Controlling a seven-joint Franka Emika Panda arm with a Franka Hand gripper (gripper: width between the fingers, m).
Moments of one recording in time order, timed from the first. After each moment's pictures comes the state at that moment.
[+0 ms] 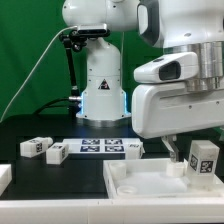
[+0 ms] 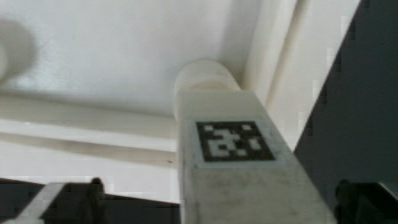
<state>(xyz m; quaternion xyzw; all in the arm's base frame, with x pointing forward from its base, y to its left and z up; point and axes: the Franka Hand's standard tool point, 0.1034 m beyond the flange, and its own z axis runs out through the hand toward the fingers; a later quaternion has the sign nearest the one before) 0.617 0.118 0.081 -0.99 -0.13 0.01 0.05</state>
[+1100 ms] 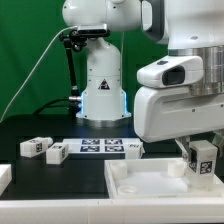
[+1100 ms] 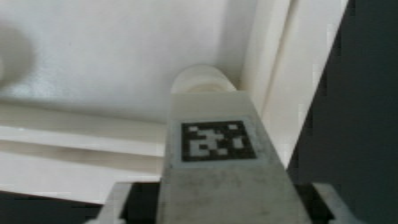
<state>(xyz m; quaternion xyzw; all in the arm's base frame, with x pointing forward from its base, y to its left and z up) 0.625 0.118 0.078 -1.00 -0.05 -0.01 0.05</state>
